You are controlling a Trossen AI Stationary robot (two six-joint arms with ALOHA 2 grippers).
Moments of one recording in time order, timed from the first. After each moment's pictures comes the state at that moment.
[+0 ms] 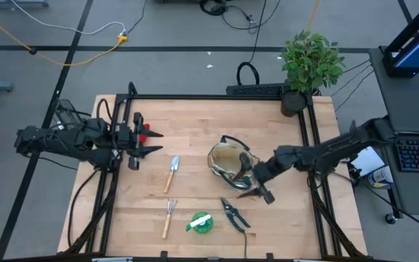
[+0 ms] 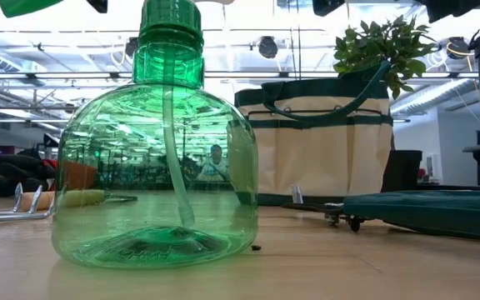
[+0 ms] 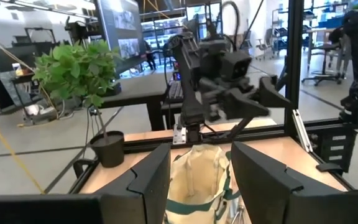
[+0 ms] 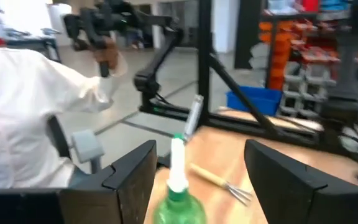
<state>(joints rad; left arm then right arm) -0.07 0.60 0.63 0.00 -0.05 0.13 0.26 1.28 0.66 0.64 -0.29 0.04</state>
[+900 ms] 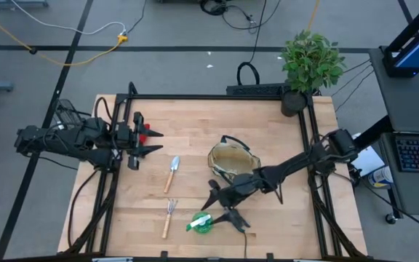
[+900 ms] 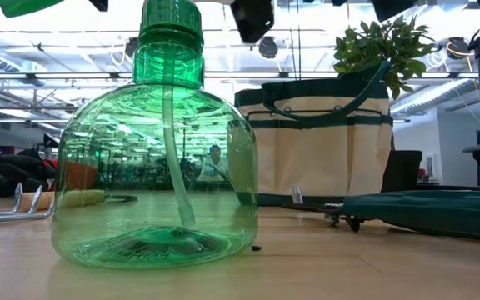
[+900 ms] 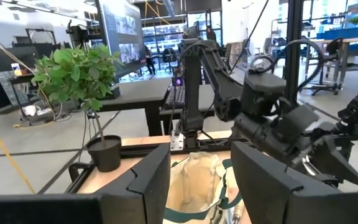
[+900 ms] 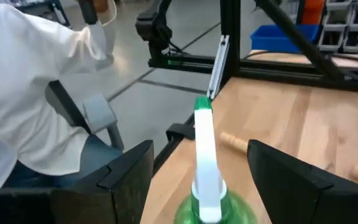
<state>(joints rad) -0.07 0.60 0.63 0.03 -0.05 0.10 0.35 1.80 1.05 0.53 -0.26 0.12</state>
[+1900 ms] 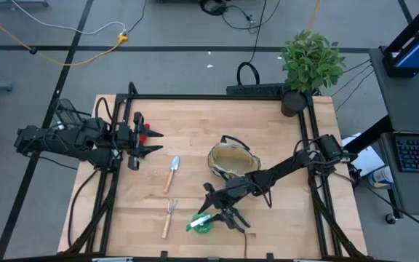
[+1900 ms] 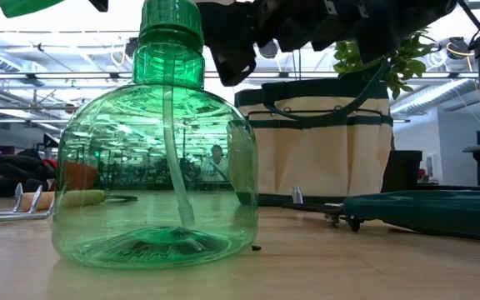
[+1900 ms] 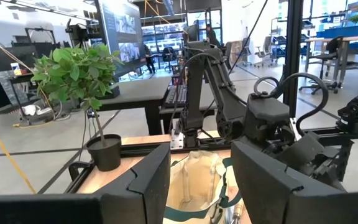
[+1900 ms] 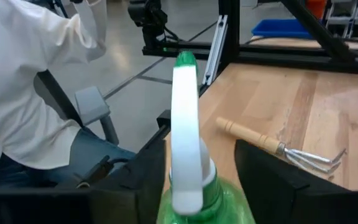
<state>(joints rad) -0.07 0.60 0.63 0.03 -0.05 0.10 0.34 1.94 1.05 0.65 -0.29 0.11</state>
